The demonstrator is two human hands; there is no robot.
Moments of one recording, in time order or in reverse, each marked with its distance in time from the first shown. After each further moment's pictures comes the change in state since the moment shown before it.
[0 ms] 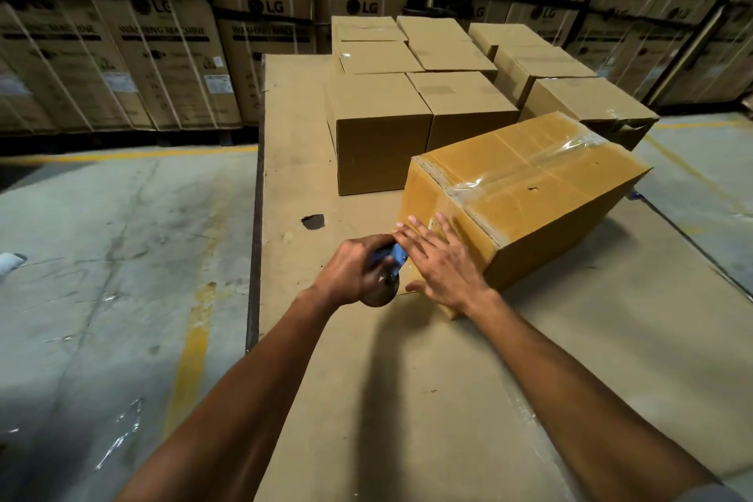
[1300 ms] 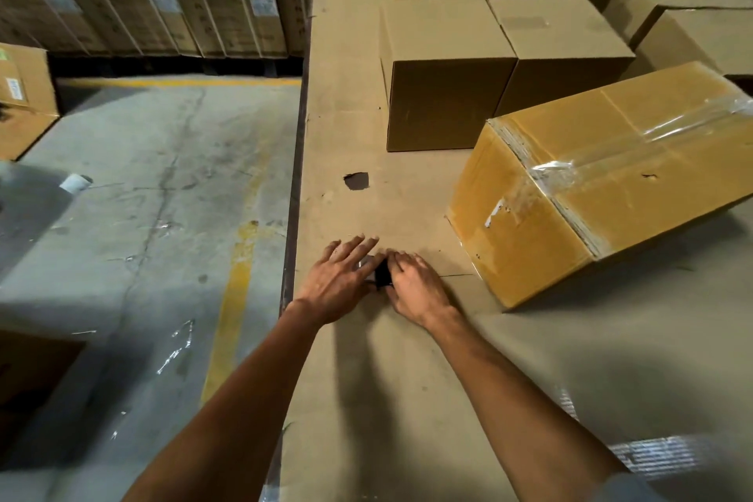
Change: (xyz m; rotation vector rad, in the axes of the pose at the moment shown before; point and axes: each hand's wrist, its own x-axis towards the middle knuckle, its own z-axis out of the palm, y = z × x) left_hand -0.090 -0.114 0.012 0.654 -0.296 -0.164; right_hand 0.069 -0.133 0.105 0.538 -0.241 0.101
